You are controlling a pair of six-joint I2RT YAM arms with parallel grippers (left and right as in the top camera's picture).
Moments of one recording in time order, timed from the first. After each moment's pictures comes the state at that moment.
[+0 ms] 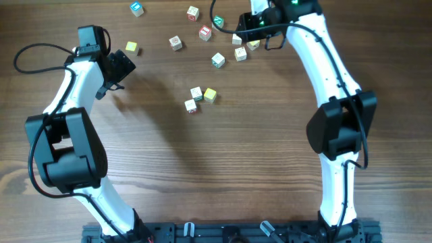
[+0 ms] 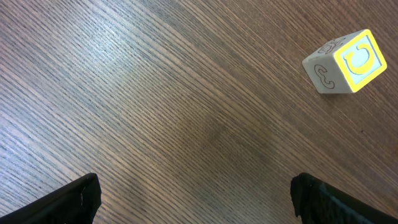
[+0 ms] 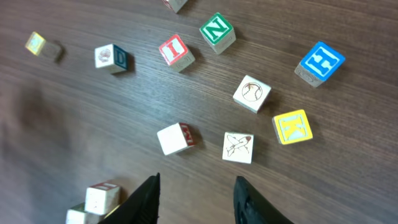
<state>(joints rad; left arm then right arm) 0.15 2.00 1.43 -0.60 -0.08 -0.58 0.30 2.32 2.28 -0.98 -0.25 0.03</state>
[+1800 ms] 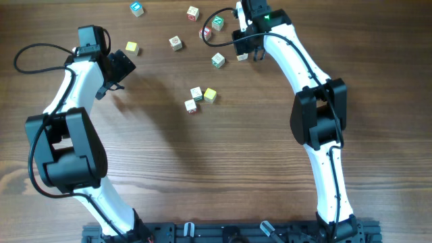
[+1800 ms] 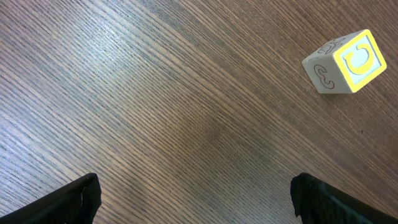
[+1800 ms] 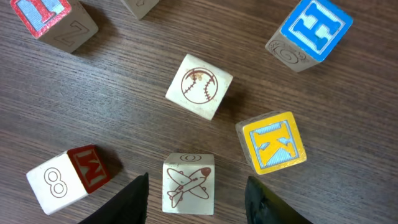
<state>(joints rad) 0.15 2.00 1.43 -0.60 -0.08 -0.58 0.34 2.51 2.28 -0.88 -0.02 0.03</state>
